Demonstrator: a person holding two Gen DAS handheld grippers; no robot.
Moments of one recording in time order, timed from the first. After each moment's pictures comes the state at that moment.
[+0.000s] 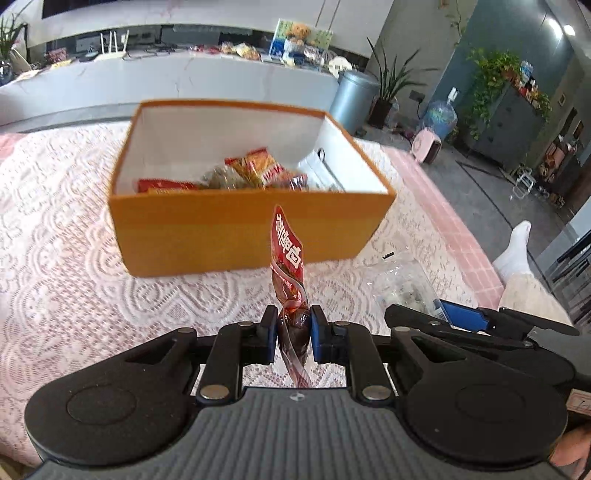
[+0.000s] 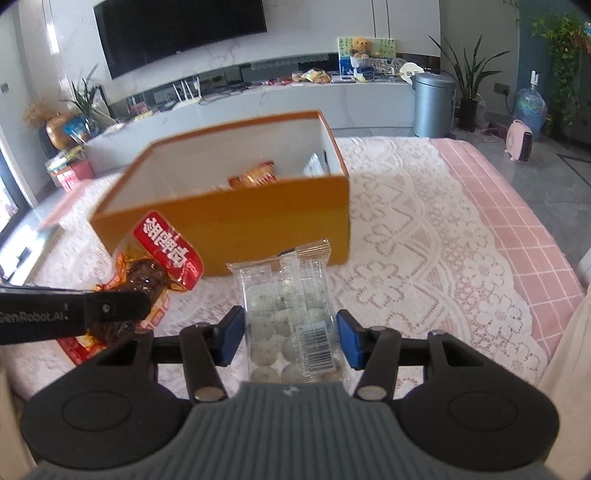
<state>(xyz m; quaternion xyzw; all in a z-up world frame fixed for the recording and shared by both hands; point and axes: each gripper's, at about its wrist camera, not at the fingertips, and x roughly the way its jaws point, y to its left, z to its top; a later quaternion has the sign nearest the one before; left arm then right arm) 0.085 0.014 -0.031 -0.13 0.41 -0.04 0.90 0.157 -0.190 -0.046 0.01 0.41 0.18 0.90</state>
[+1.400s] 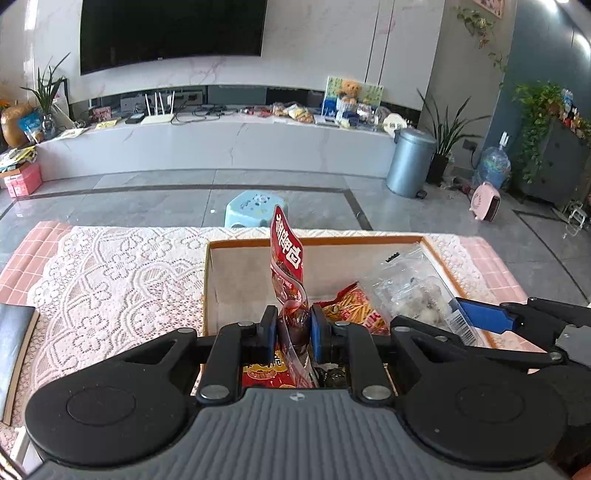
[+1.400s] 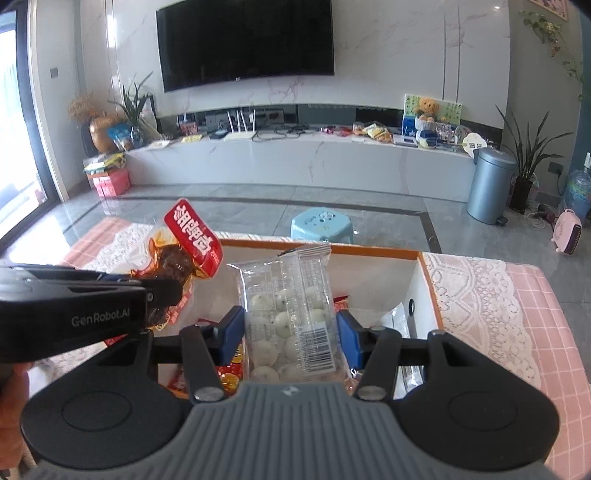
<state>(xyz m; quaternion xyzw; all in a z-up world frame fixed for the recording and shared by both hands) 0.194 0.084 0.004 -0.08 0.35 0.05 0.93 0.284 -0.064 0.016 -0.05 0.34 0.25 0.91</state>
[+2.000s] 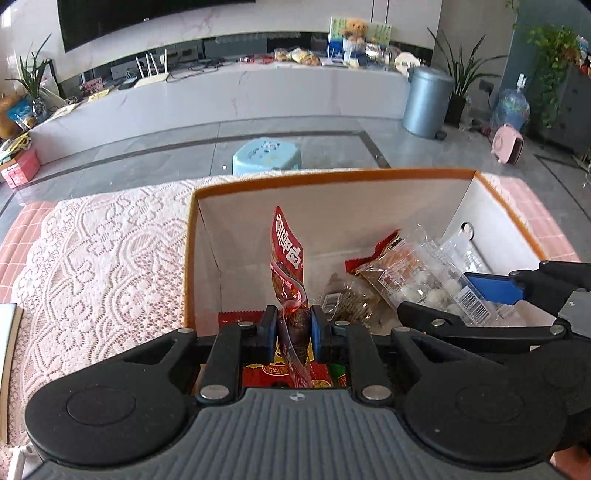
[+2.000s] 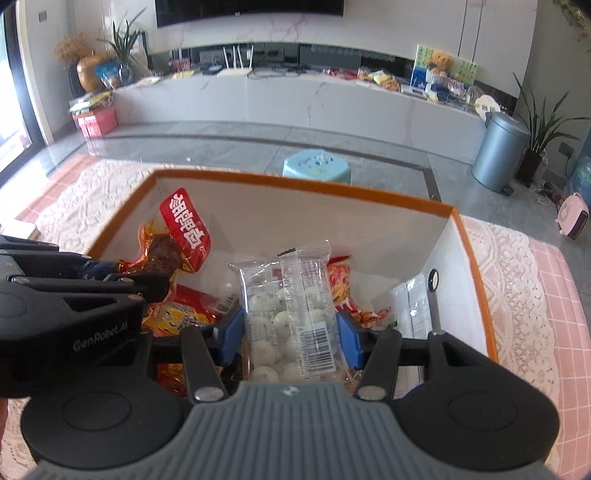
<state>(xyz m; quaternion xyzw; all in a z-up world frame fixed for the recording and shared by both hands) 0.244 0.094 -0.058 -0.04 0.44 0.06 0.90 0.355 -0.023 -0.054 -0.11 0.42 0.23 0.87</state>
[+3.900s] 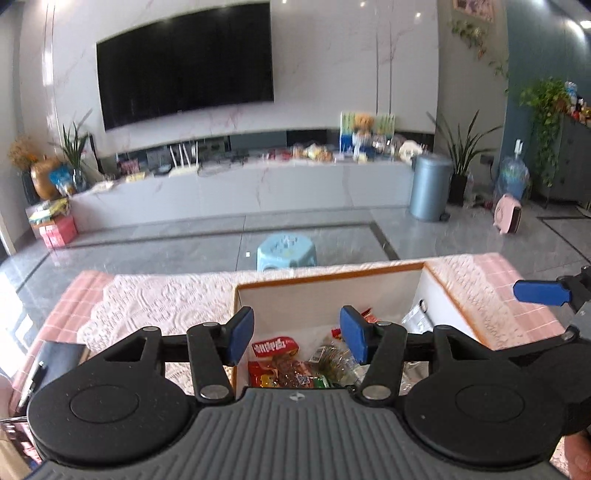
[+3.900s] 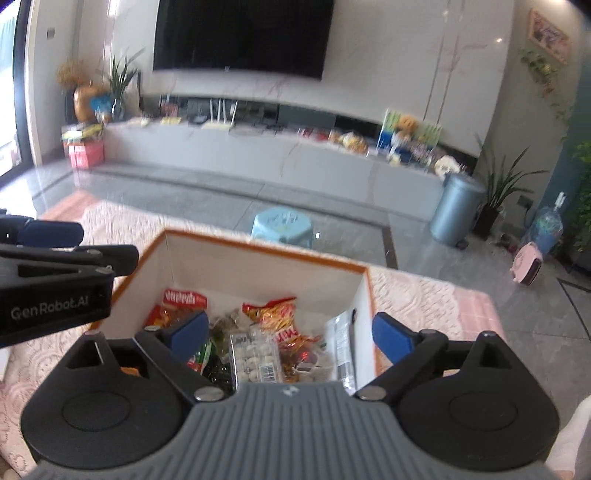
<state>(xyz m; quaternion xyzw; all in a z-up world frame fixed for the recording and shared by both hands) 0.148 0.044 0.056 -0.01 0.29 0.10 0.95 0.261 -0.079 0.052 -0.13 0.31 0.20 0.92</state>
